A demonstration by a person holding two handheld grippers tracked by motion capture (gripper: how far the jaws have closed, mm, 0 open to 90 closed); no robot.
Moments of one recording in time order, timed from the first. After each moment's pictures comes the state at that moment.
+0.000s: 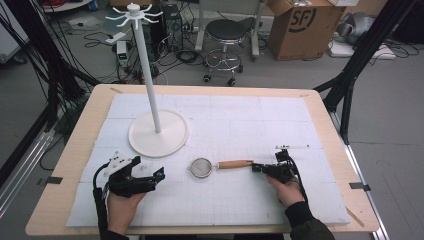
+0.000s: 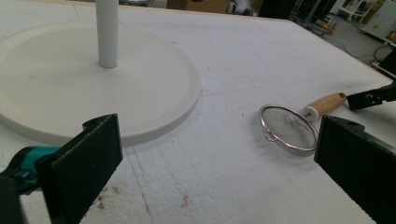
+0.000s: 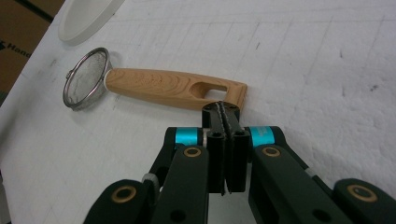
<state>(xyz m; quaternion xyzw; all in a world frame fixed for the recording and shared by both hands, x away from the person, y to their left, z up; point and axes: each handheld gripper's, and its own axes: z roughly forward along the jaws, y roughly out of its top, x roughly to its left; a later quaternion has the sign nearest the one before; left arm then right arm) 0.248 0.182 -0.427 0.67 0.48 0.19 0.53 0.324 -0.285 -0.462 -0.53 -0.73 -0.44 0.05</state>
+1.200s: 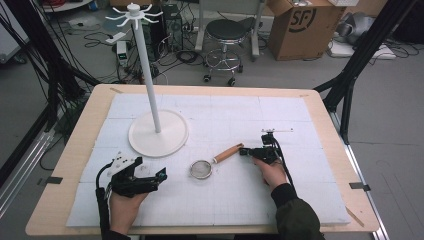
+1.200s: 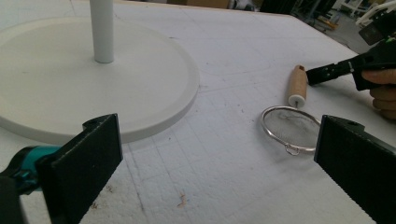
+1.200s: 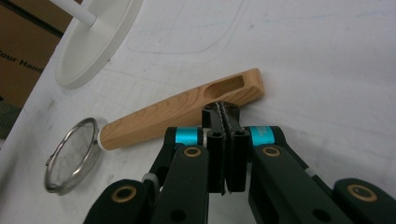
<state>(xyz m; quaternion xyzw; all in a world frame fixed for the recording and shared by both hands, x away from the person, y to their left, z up) 0.249 0.177 -0.430 0.67 0.48 0.19 0.53 0.385 -0.250 -0.465 -0.54 -0.71 -0.45 0.07</state>
